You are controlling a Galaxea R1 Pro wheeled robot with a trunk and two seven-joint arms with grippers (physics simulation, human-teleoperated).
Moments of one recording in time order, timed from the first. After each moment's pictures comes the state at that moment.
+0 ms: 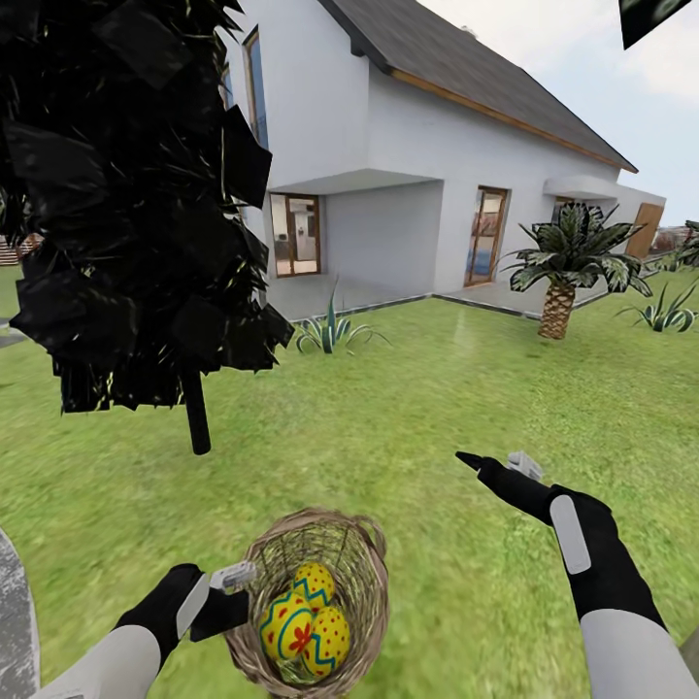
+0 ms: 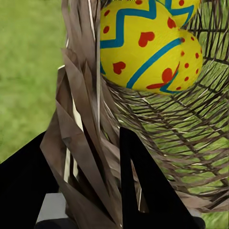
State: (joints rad) left arm -0.65 0.02 0.22 -0.36 0.04 0.71 -0.12; right arm -0.60 -0.06 -0.39 -1.05 -0.39 0.76 0.38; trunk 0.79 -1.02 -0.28
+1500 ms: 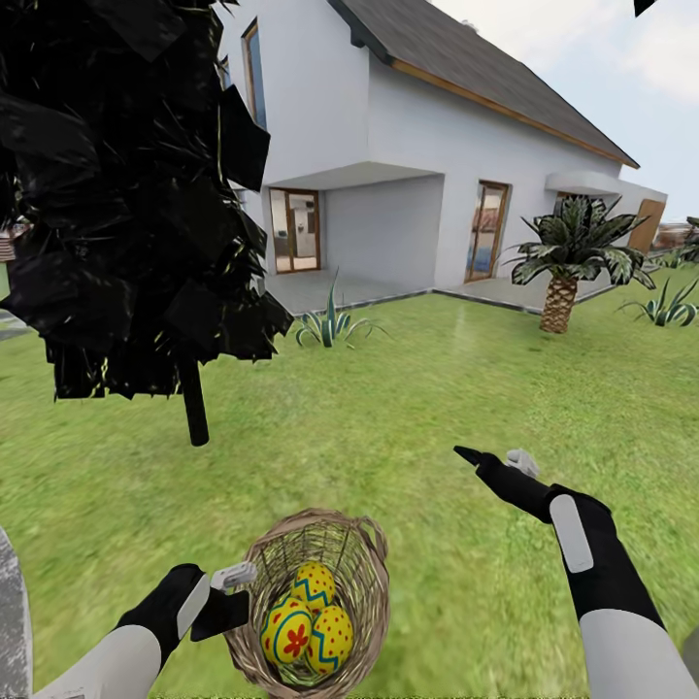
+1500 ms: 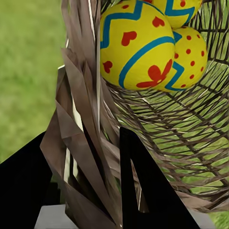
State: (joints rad) left arm -0.65 0.02 0.22 -0.36 0.03 0.71 -0.12; right arm -0.60 -0.06 -0.38 -1.04 -0.48 0.76 0.38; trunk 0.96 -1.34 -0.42
